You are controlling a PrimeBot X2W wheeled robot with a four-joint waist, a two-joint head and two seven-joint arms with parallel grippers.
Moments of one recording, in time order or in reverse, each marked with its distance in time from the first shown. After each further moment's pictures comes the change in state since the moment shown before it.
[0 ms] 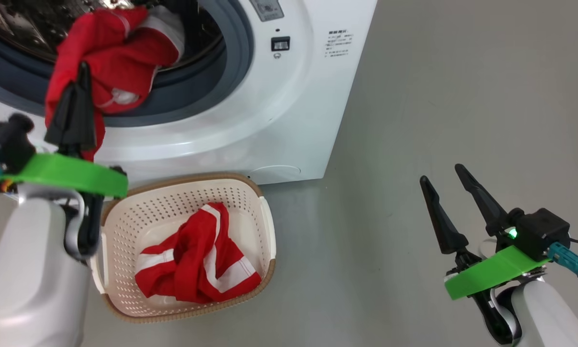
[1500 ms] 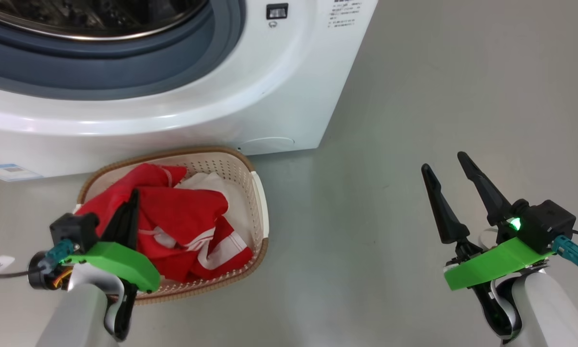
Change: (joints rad) left arm 0.231 -0.029 -0.084 0.169 0.014 0.016 0.009; right arm -0.014 0.006 -0.013 -0.028 -0.001 0.000 0.000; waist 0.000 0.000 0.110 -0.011
